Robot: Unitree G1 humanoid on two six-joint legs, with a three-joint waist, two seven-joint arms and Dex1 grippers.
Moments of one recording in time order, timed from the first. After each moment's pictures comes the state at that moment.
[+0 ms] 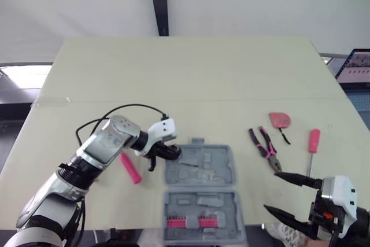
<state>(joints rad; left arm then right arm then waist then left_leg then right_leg) -0.66 0.68 -0.48 -0.07 -0.18 0.79 -1.08 0.64 -0.70 -0.51 -0.62 0.56 0.19 1.10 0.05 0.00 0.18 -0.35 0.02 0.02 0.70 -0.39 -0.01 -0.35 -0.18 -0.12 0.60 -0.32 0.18</state>
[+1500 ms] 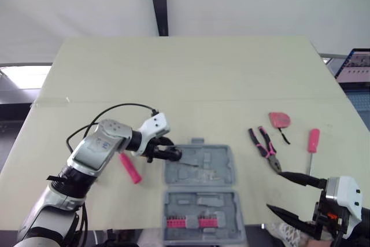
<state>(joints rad) -0.53 0.64 -0.29 -0.15 -0.21 0.79 -0.96 0.65 -0.72 -0.54 -0.62 0.57 0.18 1.10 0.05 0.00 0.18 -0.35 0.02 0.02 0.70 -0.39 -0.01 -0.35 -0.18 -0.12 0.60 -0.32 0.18</state>
